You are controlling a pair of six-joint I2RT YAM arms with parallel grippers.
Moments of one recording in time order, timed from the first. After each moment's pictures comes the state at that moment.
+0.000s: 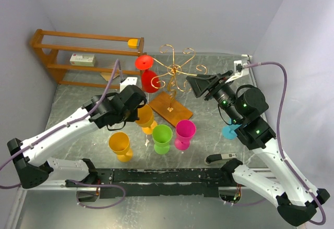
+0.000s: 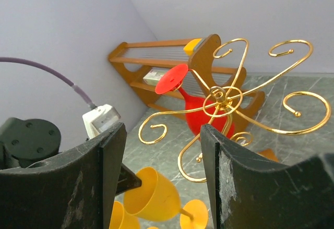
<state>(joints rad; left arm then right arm) -0.94 1.24 1.28 -1.01 -0.46 -0.76 0.61 0.79 1.02 -0.05 0.01 0.50</state>
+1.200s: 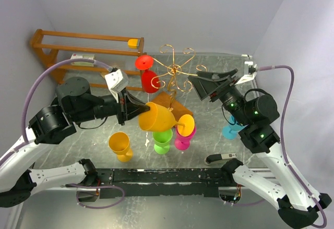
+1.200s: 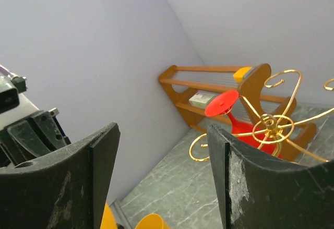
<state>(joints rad) -0.94 0.94 1.42 -0.63 0.26 -0.19 0.61 0.75 1.02 0.08 -0.10 0.62</state>
